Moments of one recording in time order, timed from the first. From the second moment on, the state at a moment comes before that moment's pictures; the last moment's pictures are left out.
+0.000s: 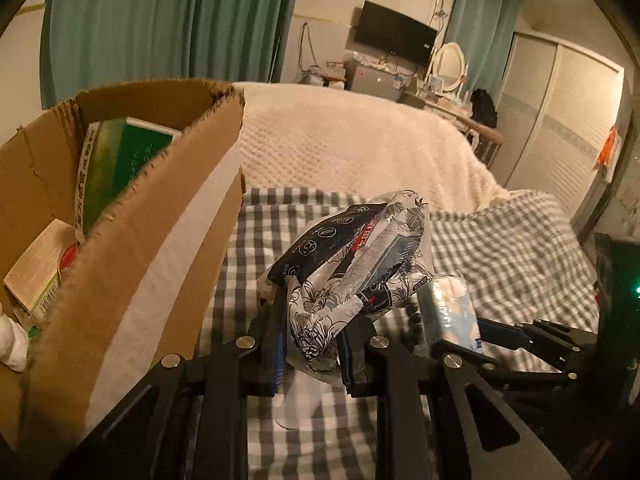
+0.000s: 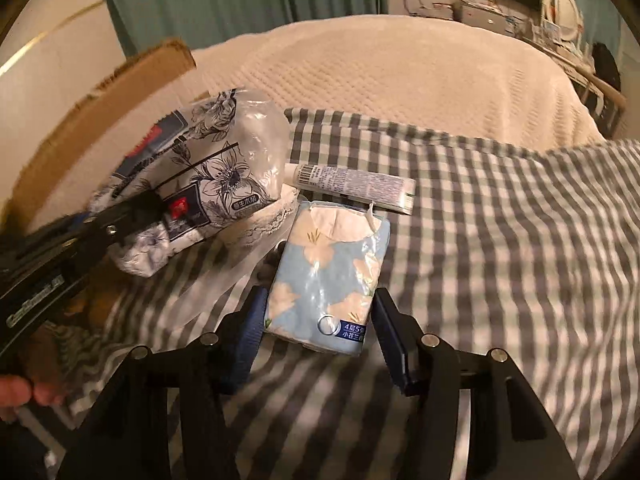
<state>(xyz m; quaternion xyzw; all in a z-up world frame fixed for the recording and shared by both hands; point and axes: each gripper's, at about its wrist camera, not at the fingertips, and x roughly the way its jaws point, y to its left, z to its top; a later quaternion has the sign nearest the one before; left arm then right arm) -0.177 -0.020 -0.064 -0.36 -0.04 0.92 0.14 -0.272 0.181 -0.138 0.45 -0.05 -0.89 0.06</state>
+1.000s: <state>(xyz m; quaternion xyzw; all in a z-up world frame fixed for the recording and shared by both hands) -0.118 -0.155 0.085 -0.21 -0.12 0.97 0.03 -0.240 0.072 0.022 0.31 -0.05 -0.93 0.20</state>
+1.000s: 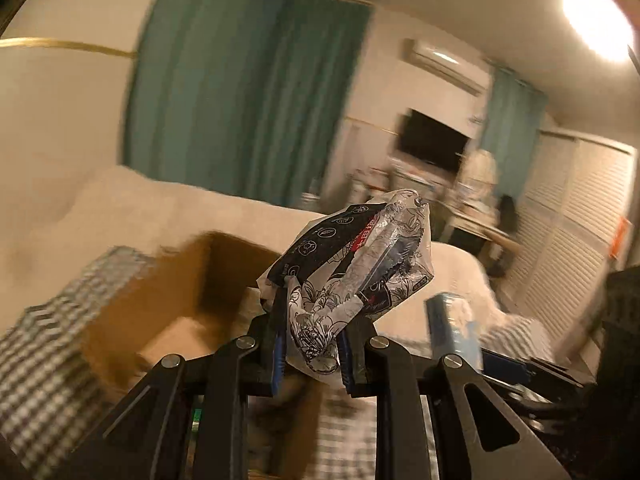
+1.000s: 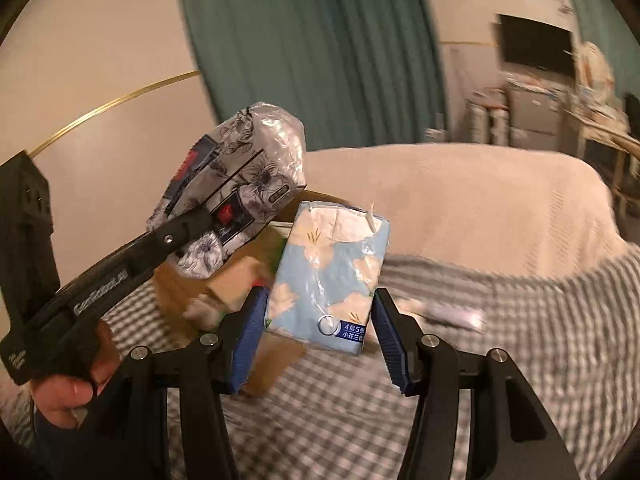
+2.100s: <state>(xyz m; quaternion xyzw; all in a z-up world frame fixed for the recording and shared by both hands) -0.124 -0.062 0.044 -0.28 -0.05 0.95 0.09 -0.210 0.165 0.005 0.33 -0.10 -0.94 0.07</state>
